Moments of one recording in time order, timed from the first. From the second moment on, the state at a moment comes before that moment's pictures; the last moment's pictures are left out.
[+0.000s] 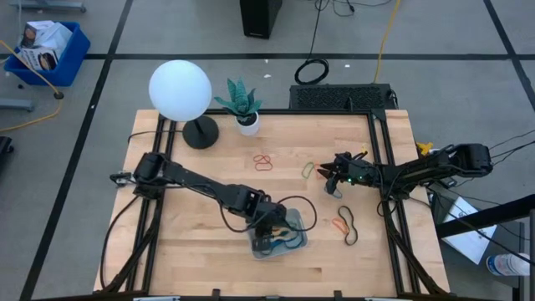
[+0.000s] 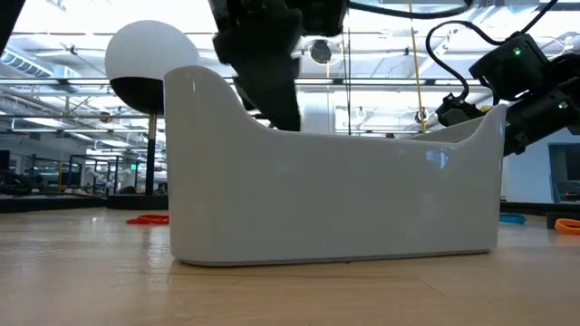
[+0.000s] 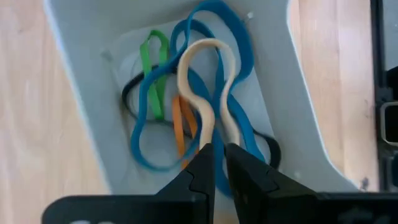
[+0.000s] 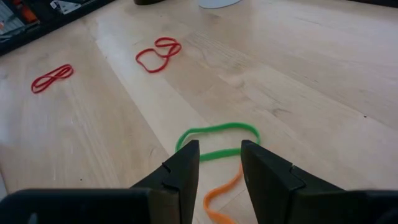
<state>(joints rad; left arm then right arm) -0.27 1.99 1.57 -0.70 0.14 -0.31 -0.12 1.14 0.05 0.60 0.28 0.46</state>
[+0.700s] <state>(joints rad) -0.22 1.39 1.57 -0.76 -0.07 -0.07 -0.12 1.14 0.05 0.61 0.28 0.49</state>
